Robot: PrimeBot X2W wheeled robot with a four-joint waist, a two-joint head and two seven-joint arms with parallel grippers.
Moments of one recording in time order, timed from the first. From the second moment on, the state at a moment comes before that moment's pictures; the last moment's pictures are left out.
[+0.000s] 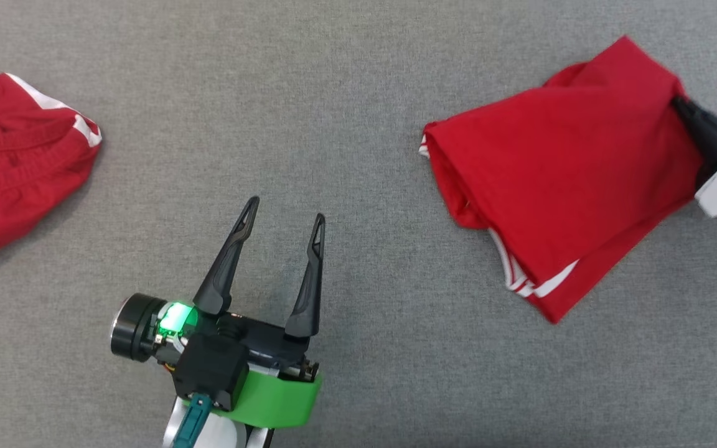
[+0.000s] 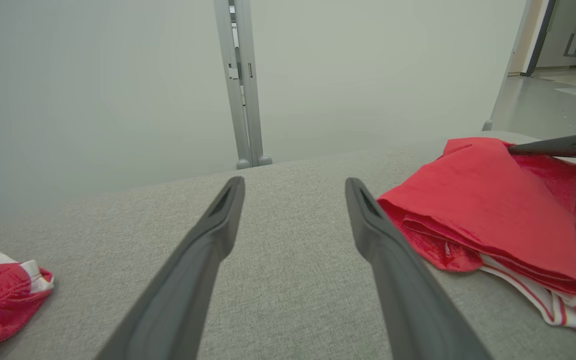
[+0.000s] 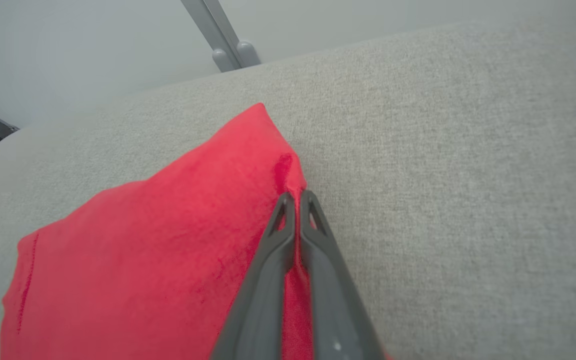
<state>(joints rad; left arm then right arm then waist) -0.11 0.05 -0.36 -0.14 -0.01 0.02 -0.26 -0.73 -0.78 0.69 0.45 1.22 0.13 -0.07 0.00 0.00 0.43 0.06</state>
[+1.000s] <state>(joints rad) -0.29 0.16 -0.49 -0.41 0.08 0.02 -0.26 -1.09 -1.13 0.53 0.70 1.22 0.13 -0.15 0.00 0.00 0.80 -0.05</state>
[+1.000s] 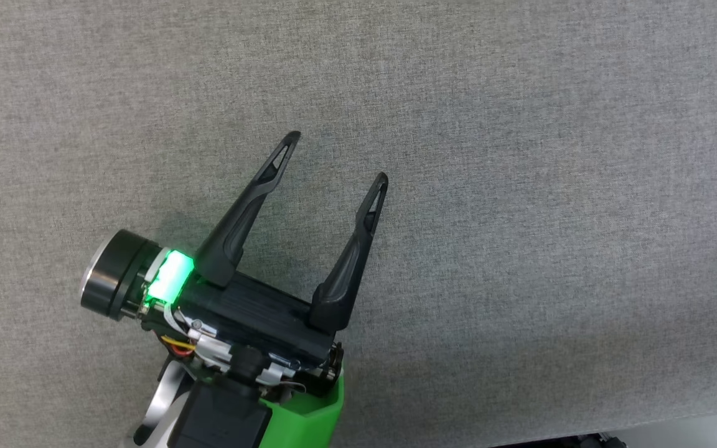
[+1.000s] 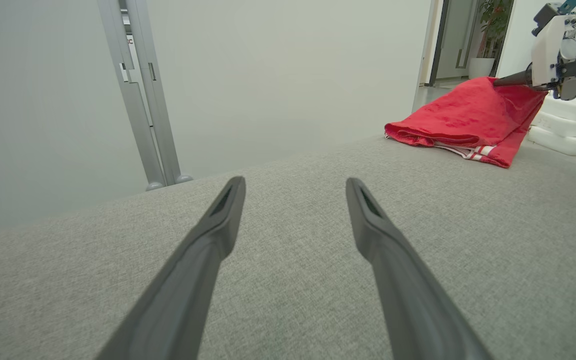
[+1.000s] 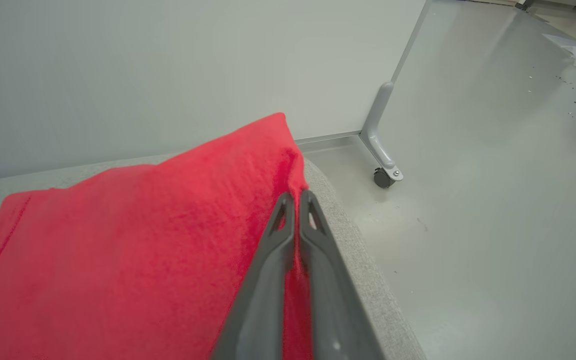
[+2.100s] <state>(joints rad) -0.15 0.13 -0.36 -0.20 -0.11 0.13 -0.26 -0.64 -0.41 0.15 0.40 0.39 0.13 -0.26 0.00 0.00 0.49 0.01</state>
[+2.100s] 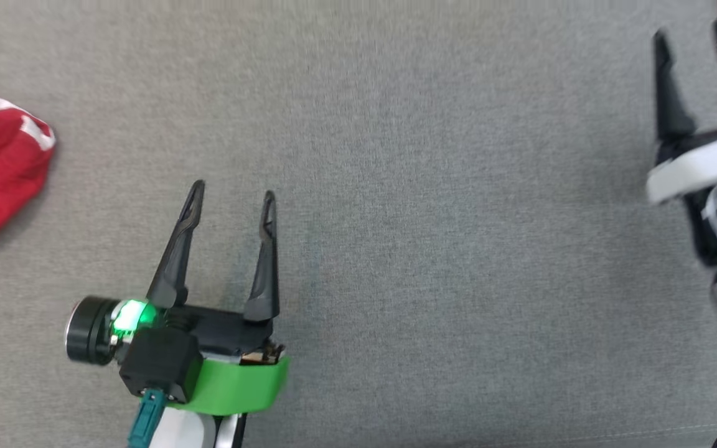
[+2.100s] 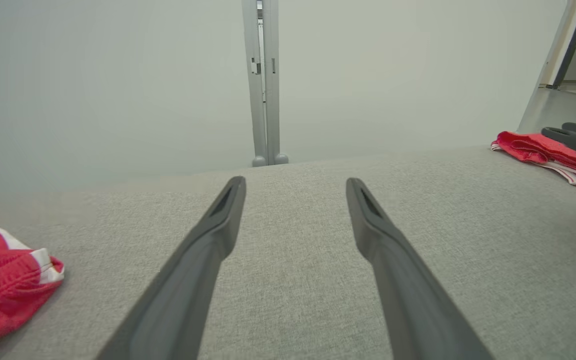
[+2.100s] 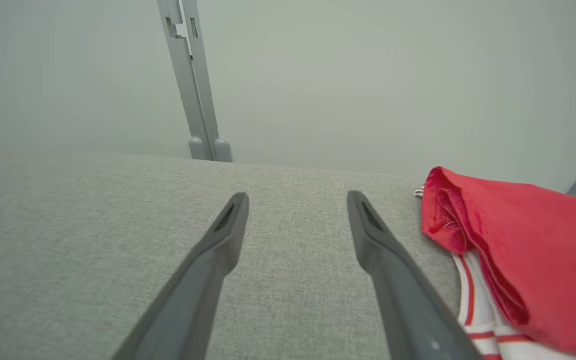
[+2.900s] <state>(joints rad) 0.14 0.05 -0.14 -0.07 -0.09 0.06 -0.26 -0.04 -0.13 0.11 0.11 0.21 0.13 -0.26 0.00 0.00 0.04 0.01</state>
